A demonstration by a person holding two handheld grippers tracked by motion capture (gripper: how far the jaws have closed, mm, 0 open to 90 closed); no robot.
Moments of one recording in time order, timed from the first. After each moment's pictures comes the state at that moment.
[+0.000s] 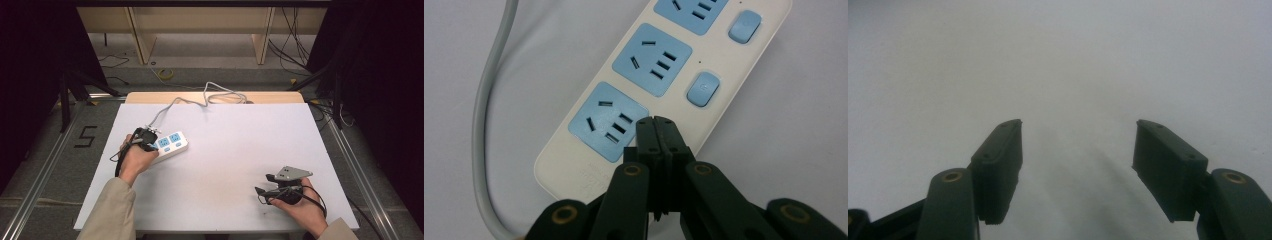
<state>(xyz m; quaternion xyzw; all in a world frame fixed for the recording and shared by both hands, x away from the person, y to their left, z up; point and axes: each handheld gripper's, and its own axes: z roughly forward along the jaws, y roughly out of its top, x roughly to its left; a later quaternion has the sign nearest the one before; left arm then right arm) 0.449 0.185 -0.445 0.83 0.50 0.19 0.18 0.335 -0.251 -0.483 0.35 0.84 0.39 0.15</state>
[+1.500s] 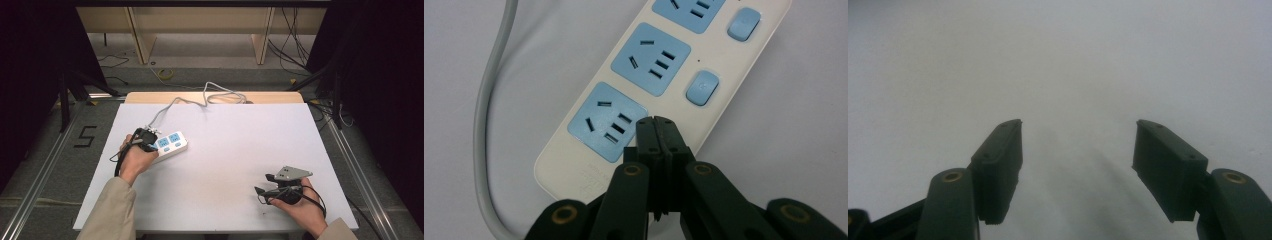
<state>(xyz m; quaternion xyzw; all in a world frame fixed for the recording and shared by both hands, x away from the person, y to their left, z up) 0.448 0.184 -0.446 0.83 0.49 0.19 0.18 0.335 -0.252 -0.482 0.35 0.83 0.40 0.15</state>
